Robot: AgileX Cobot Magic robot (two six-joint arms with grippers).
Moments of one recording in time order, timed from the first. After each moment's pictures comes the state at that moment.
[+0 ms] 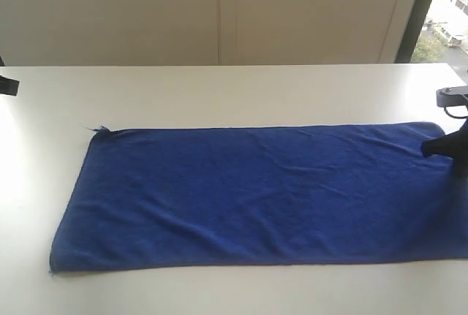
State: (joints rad) left arm 0.08 1.52 -0.99 -0.52 0.23 0.75; right arm -0.36 2.07 -1.31 -0.11 0.63 -0.13
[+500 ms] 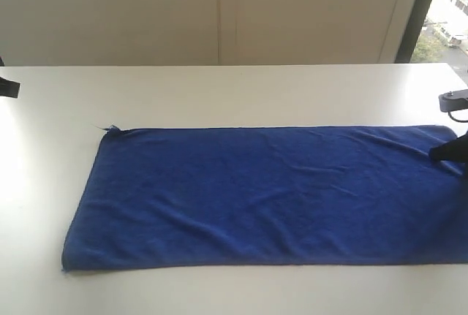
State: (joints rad) left arm 0.08 1.52 -0.99 -0.52 0.25 0.75; right arm -0.36 2.05 -1.31 -0.19 0.66 -0.12
